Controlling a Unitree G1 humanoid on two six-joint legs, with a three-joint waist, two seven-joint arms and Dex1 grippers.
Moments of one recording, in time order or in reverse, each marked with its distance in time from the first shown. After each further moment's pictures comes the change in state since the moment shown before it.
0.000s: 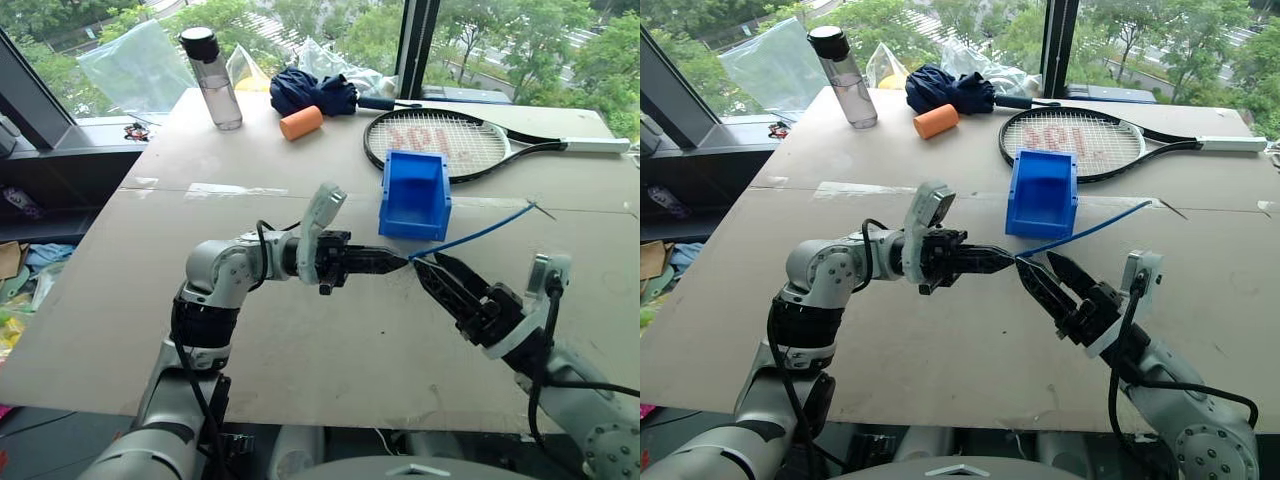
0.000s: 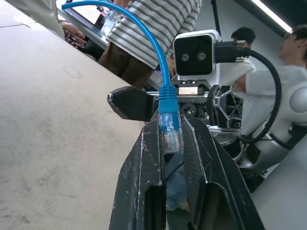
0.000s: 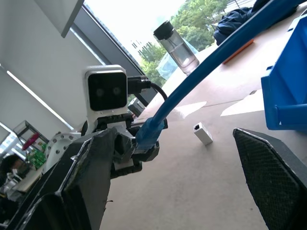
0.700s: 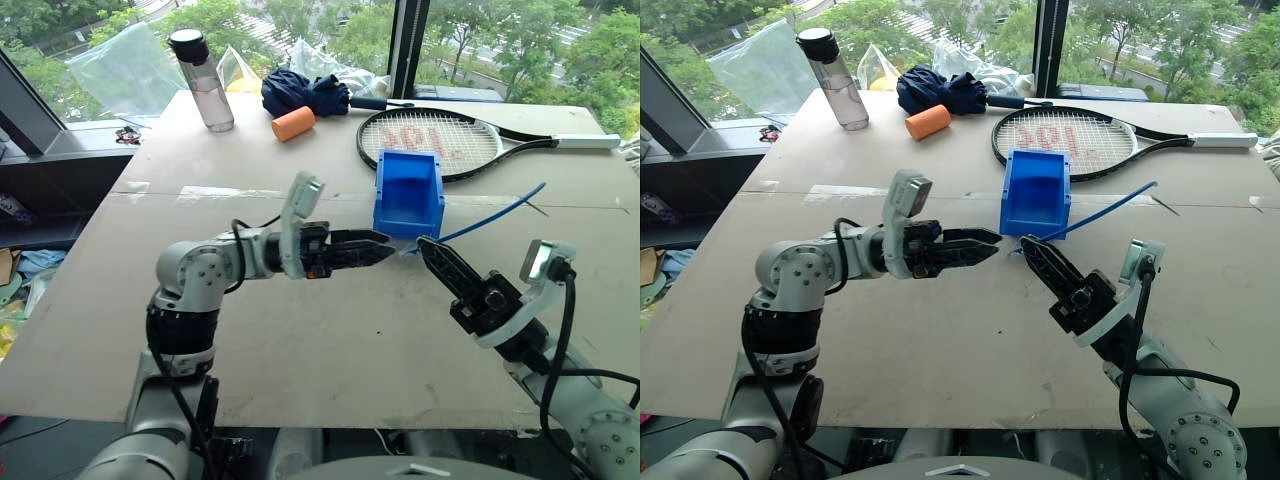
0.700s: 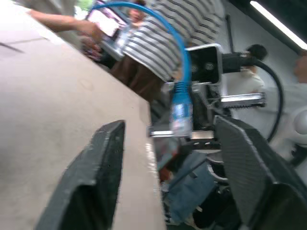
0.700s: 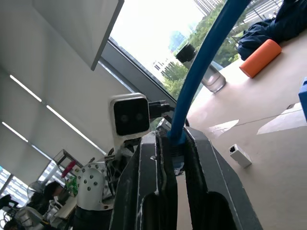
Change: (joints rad) left arm 0.060 0.087 0.102 -0.063 -0.056 0.003 0.171; right arm -0.010 -0.032 0.077 0.020 0.129 -0.130 -0.051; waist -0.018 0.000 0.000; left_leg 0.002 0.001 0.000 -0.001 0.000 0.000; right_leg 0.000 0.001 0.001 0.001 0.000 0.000
